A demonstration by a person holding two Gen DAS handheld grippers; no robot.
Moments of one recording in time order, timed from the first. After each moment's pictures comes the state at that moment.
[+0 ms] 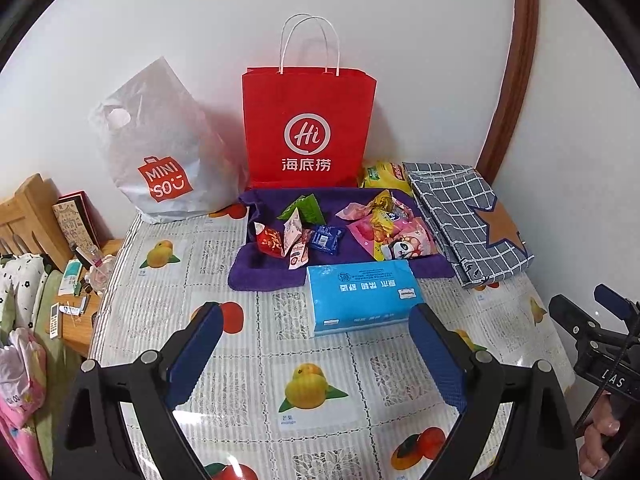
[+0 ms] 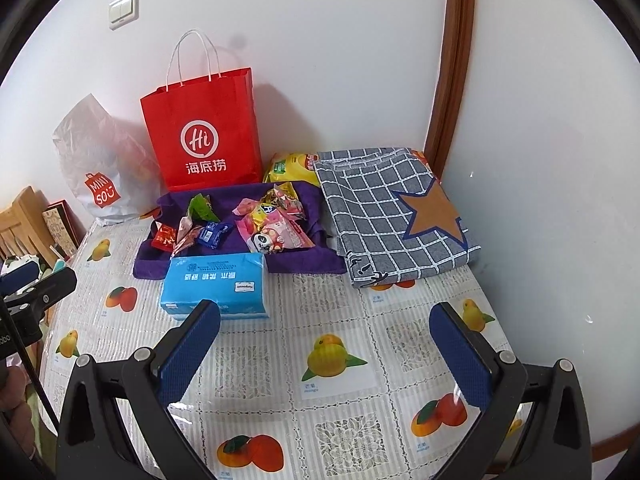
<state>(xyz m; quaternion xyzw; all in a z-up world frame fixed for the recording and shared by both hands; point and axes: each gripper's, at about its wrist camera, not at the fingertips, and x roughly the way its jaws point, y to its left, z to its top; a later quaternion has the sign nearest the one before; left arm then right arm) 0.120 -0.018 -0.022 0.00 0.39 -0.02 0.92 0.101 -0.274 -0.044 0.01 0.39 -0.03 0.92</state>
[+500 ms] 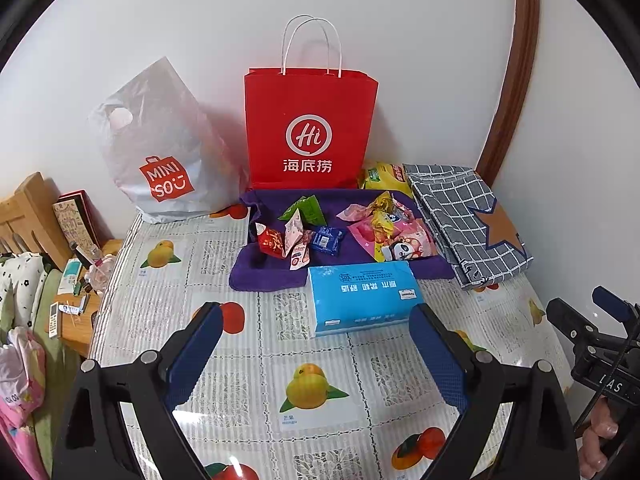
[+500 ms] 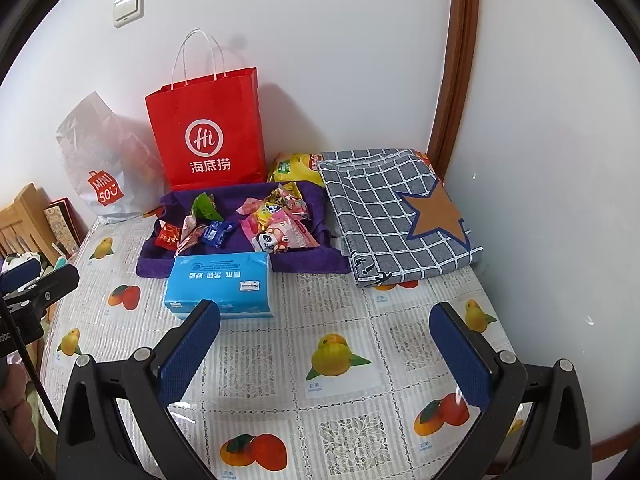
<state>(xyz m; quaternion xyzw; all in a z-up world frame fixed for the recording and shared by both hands) 0.119 -0.019 -0.021 0.00 0.39 -0.02 0.92 0.098 -0.270 -0.043 0.01 0.39 -0.03 0.92</state>
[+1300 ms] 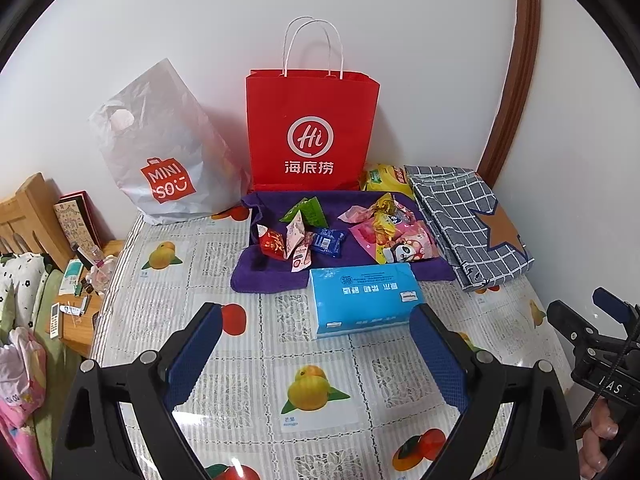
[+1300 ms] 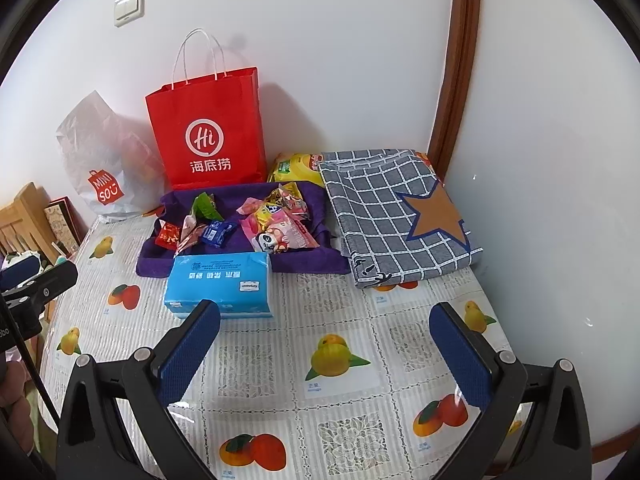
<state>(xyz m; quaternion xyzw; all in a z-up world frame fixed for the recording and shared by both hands) 0.120 -0.020 -0.019 -0.01 0.39 -0.02 0.92 0.100 -0.271 -0.042 0.01 0.39 -0.03 0.92</state>
